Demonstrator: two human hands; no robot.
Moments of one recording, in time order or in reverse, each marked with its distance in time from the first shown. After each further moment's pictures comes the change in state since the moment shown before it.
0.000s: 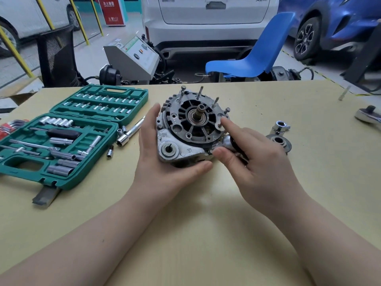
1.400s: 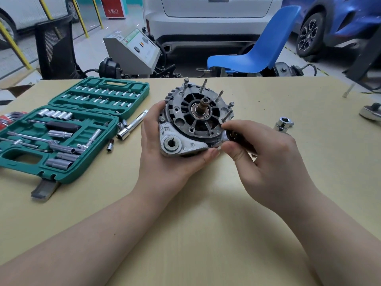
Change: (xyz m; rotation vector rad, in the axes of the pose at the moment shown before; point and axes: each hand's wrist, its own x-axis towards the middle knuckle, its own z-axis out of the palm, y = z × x) left_hand 0.008 -0.016 0.010 0.128 0.149 -0.002; right_hand 0.004 0.003 -0.004 0.013 0.070 -0.162
